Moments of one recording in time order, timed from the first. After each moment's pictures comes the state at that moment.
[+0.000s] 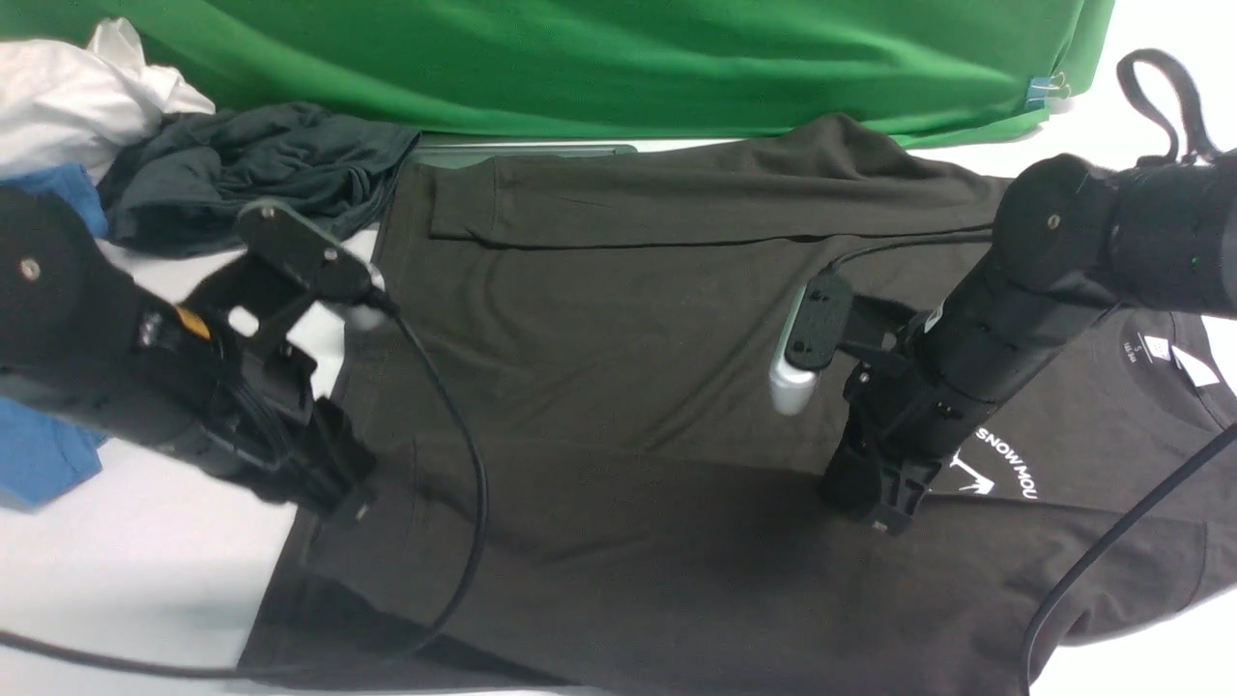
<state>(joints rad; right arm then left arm) 0.37 1.85 -1.17 0.36 0.84 -0.99 -0.17 1.35 -0.89 -0.27 0.77 0.67</state>
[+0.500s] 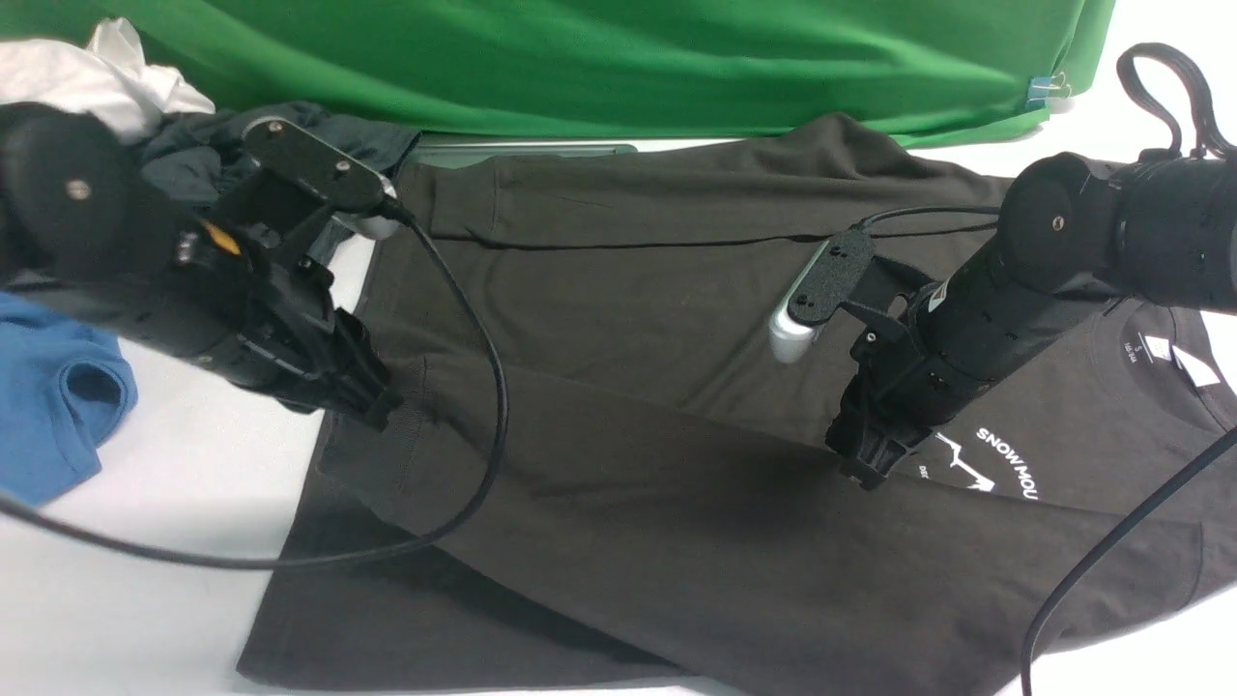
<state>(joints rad) 0.37 1.85 -1.17 0.31 0.71 -0.81 -0.17 1.48 -1.01 -0.18 0.71 0.58</state>
